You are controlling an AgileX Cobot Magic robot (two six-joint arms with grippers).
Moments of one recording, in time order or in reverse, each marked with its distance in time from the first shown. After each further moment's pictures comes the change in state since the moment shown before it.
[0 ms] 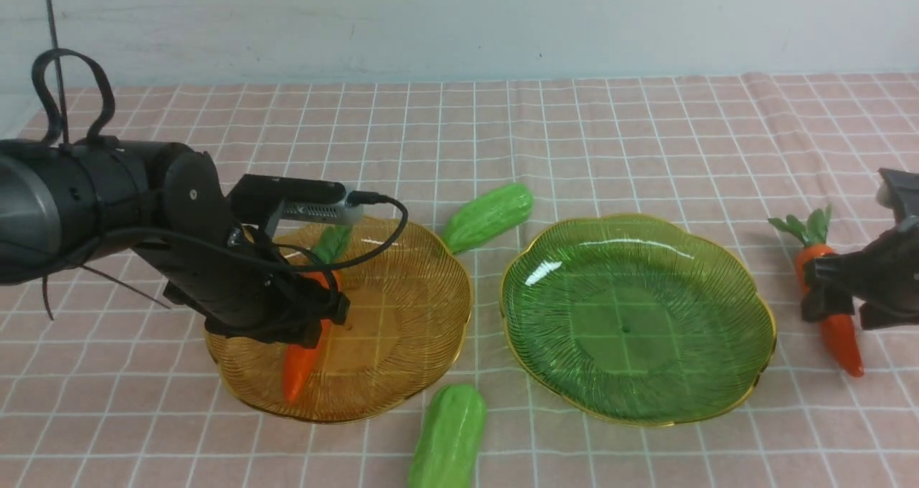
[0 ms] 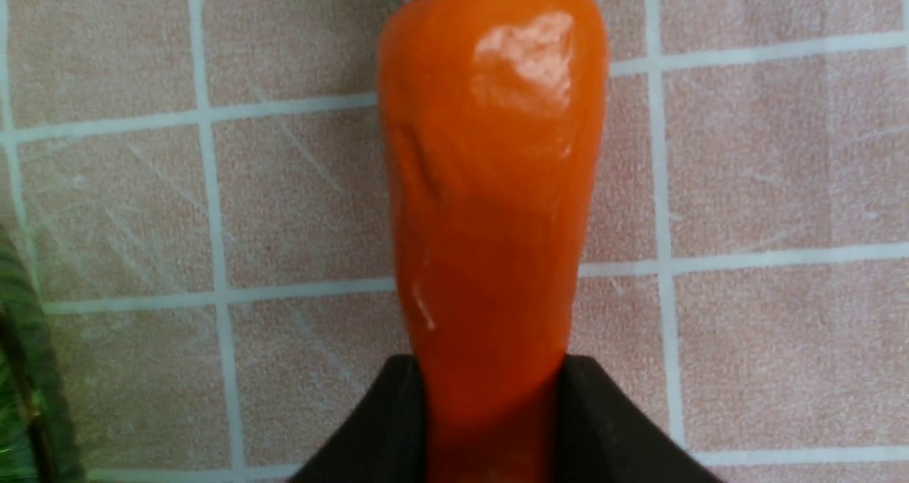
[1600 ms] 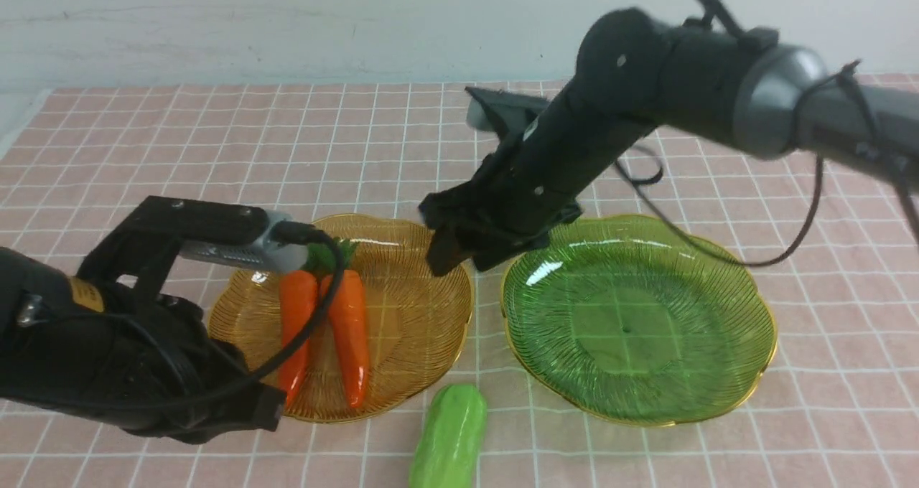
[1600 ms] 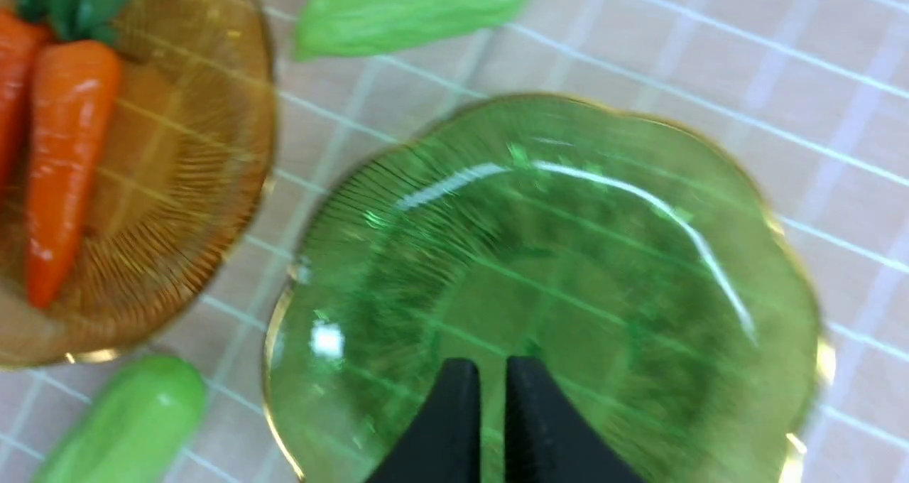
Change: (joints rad) right arm 0.486 -0.158 -0.556 -0.119 0.546 0.162; left arm -0.431 -0.289 0.203 0.026 0.060 -0.169
